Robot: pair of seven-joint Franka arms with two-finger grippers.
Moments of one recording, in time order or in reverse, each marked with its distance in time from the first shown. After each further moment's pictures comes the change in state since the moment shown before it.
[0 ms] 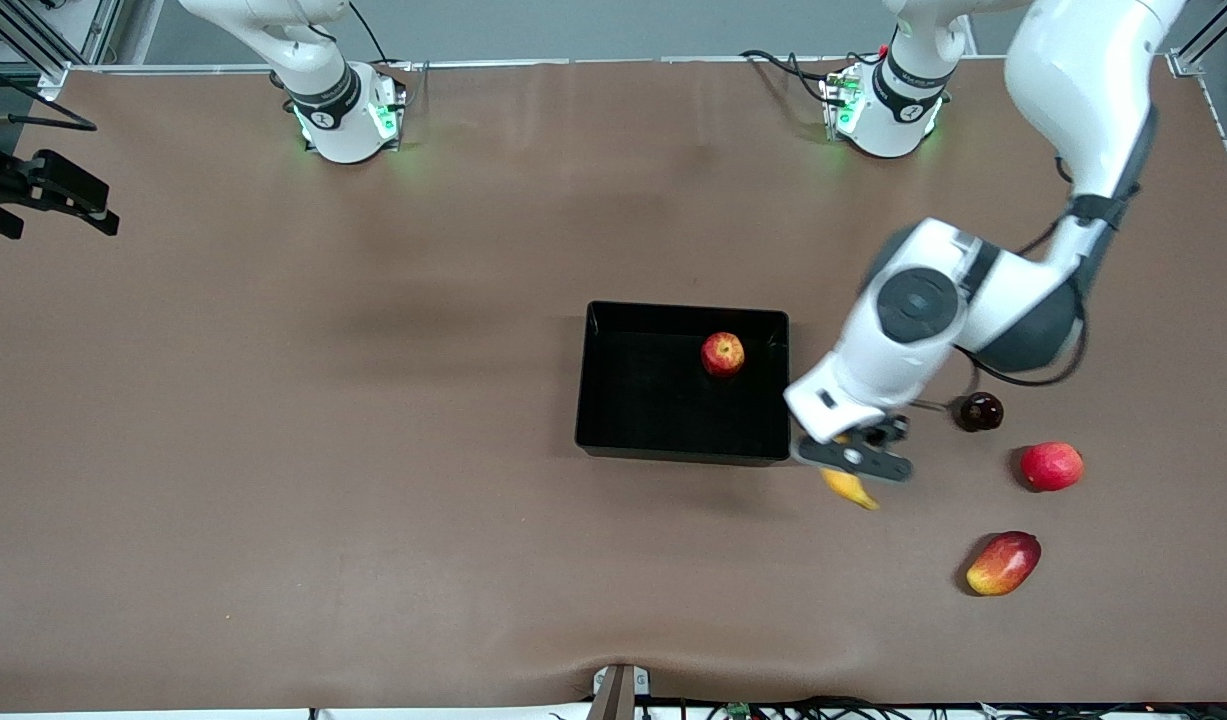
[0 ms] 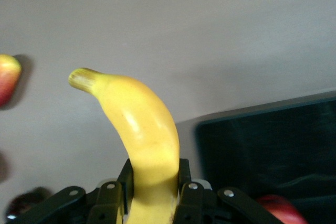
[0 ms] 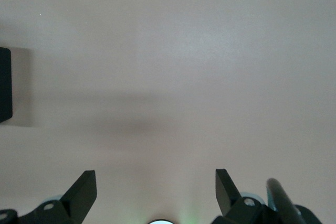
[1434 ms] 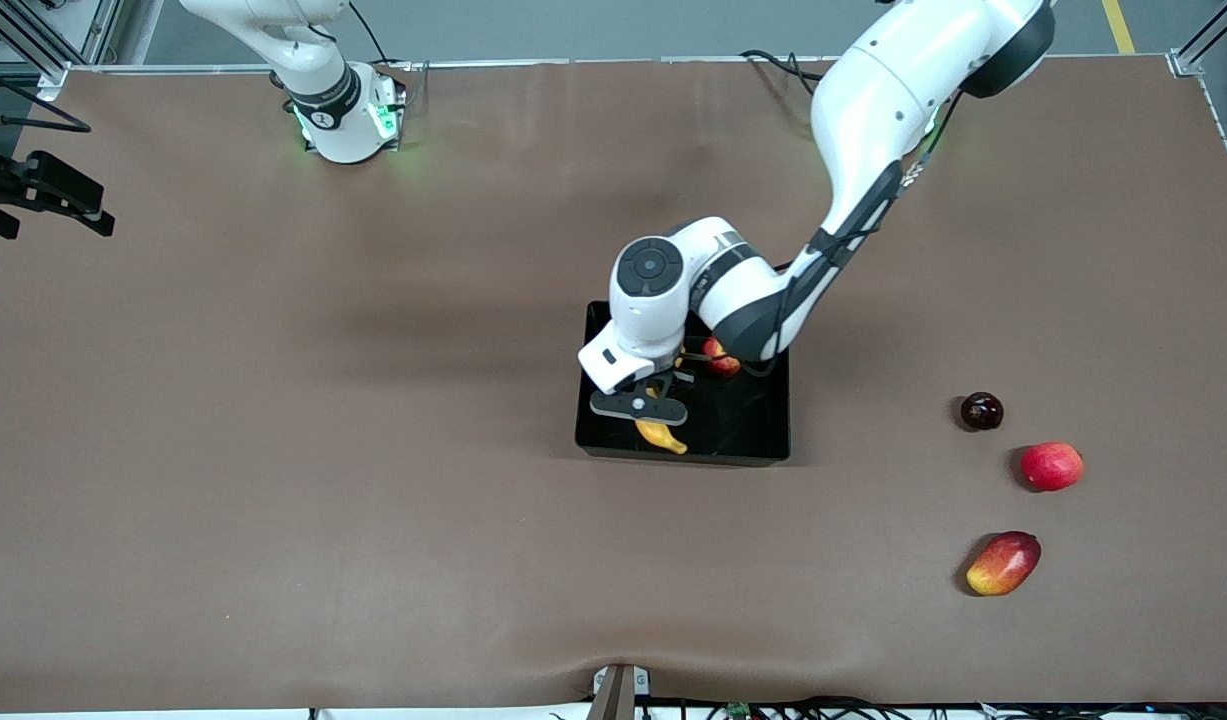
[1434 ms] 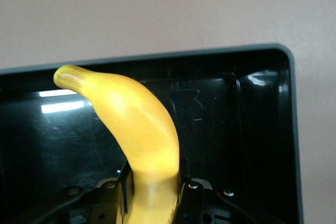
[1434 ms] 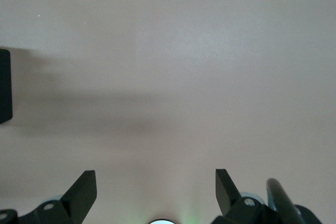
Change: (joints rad) left arm -0.482 0.252 0.190 0.151 -0.009 0.138 -0.389; right arm -0.007 0.001 -0.004 0.000 0.005 -0.001 0.000
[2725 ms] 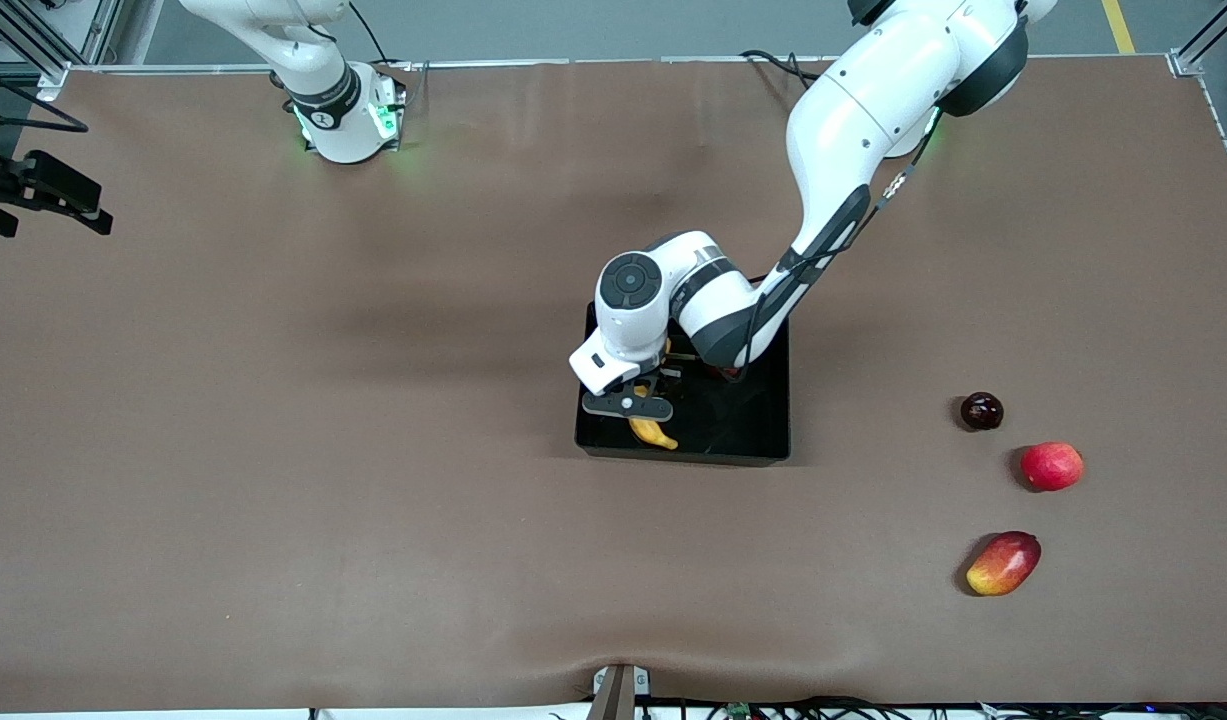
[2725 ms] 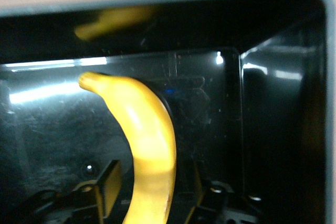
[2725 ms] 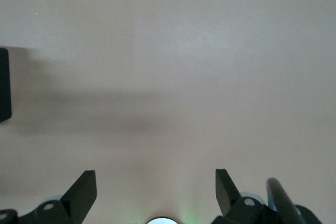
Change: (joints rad) left arm -0.022 0.065 0.012 0.027 0.000 0.017 -0.041; right arm -0.003 0.000 -0.004 0.000 0.000 -0.009 0.000
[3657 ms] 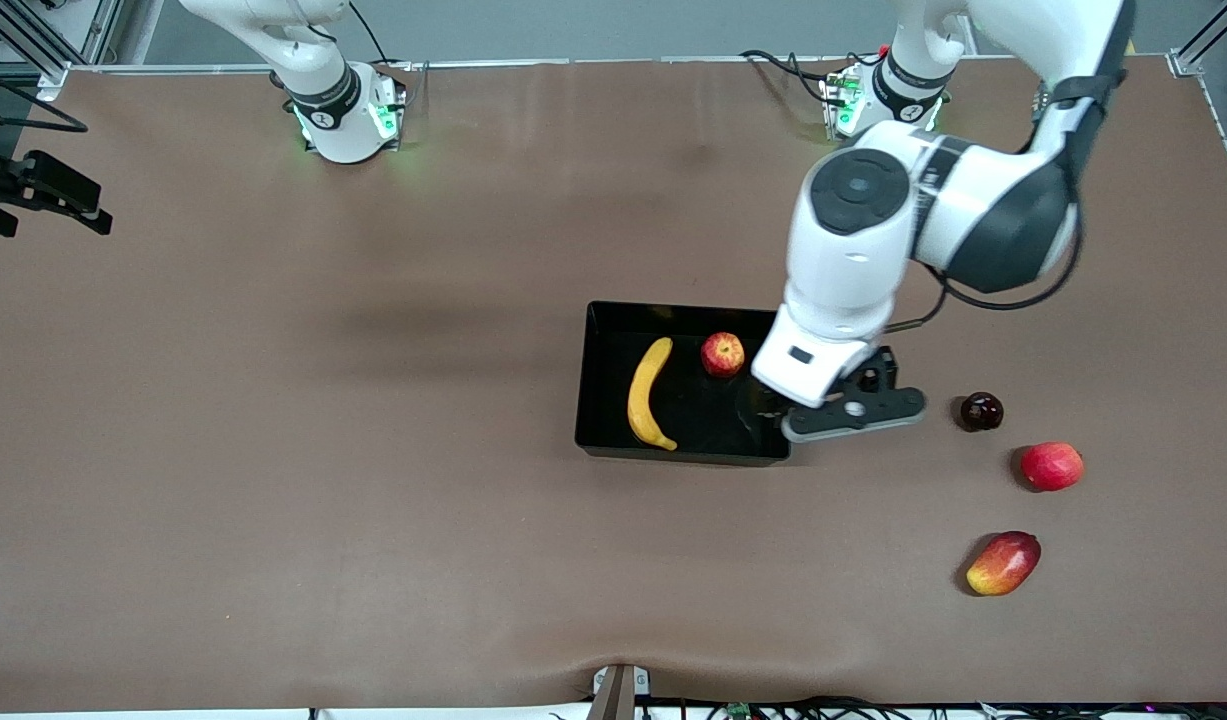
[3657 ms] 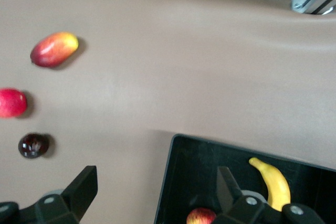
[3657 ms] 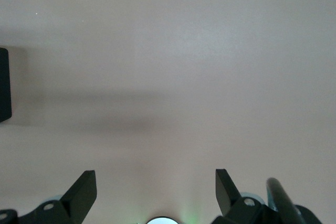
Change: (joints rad) left arm 0.289 -0.409 0.000 0.026 -0.071 -0.353 0.079; right arm -0.001 0.000 -0.001 0.000 0.001 0.000 0.000
